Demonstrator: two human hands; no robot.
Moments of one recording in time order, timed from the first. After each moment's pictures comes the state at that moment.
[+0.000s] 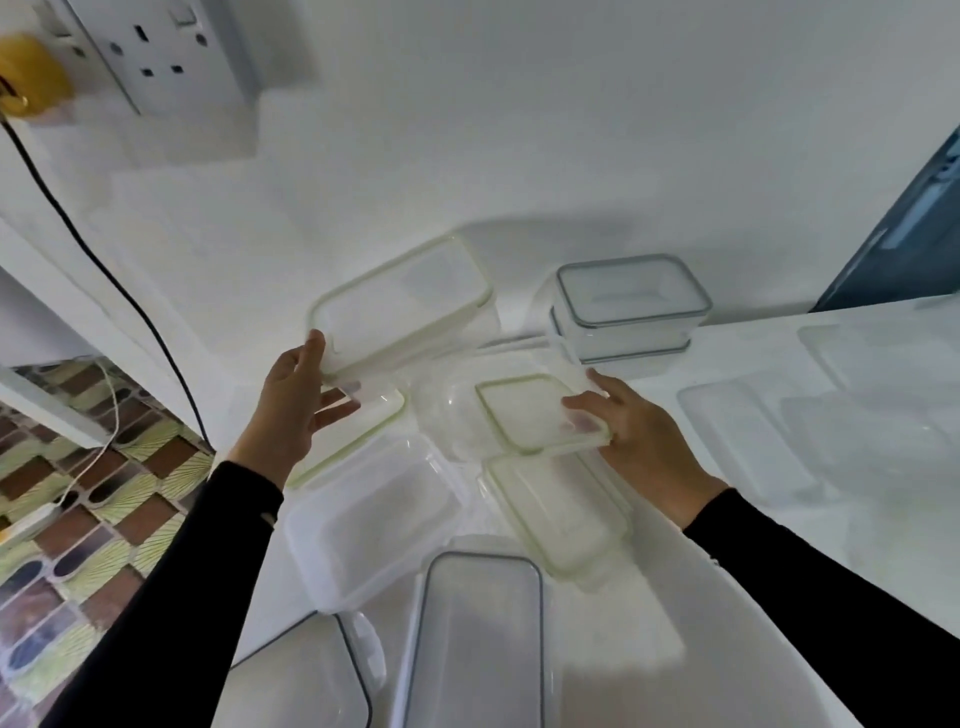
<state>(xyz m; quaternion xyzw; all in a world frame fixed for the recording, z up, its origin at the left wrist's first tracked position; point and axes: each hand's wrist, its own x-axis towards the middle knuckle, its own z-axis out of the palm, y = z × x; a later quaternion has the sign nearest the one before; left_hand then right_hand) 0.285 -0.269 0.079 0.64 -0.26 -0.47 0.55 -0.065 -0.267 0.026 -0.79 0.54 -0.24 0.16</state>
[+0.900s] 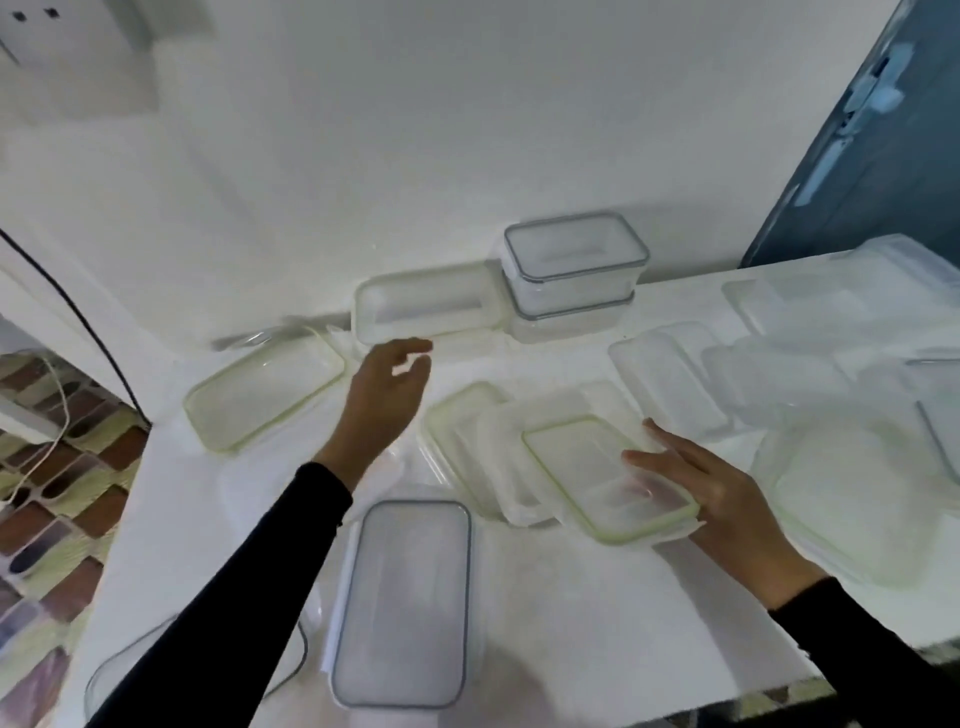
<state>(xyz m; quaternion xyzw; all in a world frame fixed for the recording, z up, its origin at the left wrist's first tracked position) 0.150 -0.236 0.050 0.65 -0.58 -0.28 0.41 -0.196 -0.147 0.001 -0.79 0.51 -0.32 0.13</state>
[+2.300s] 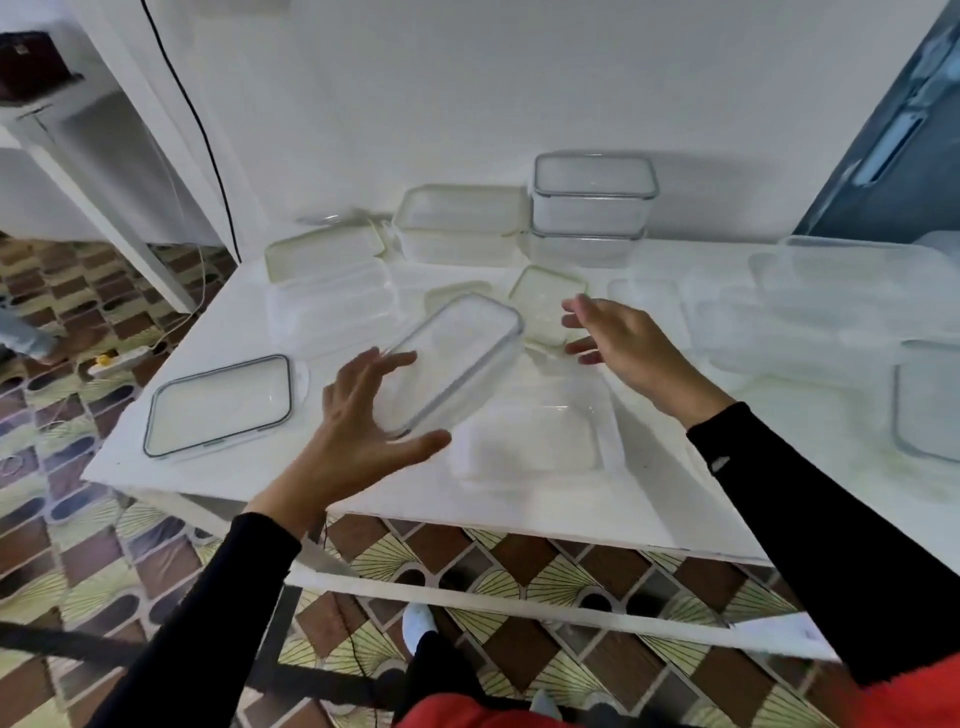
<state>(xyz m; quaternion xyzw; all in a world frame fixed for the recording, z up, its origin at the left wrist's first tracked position) 0.050 0.011 0.045 0.73 -0.58 -0.22 0.30 -0.200 -0.154 0.067 -0.69 0.46 -0.28 0.49</state>
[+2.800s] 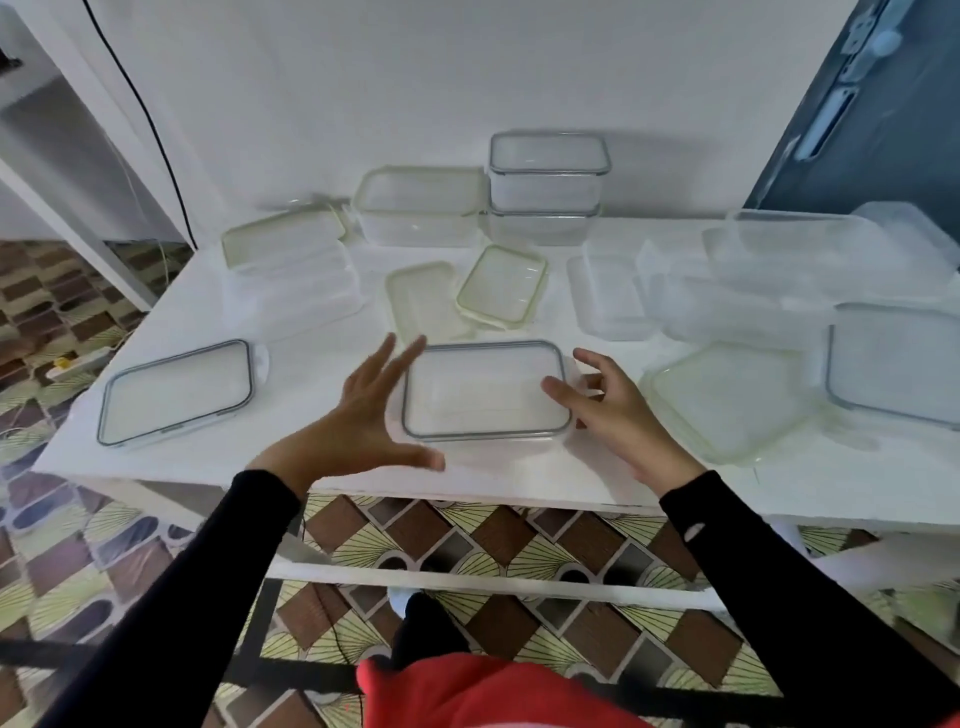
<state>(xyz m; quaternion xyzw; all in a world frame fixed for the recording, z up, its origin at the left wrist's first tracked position) 0.030 -0.007 0.024 0.67 -0.66 -0.29 0.16 -0.248 -0.091 0.010 -0.58 0.55 -0.28 0.53</state>
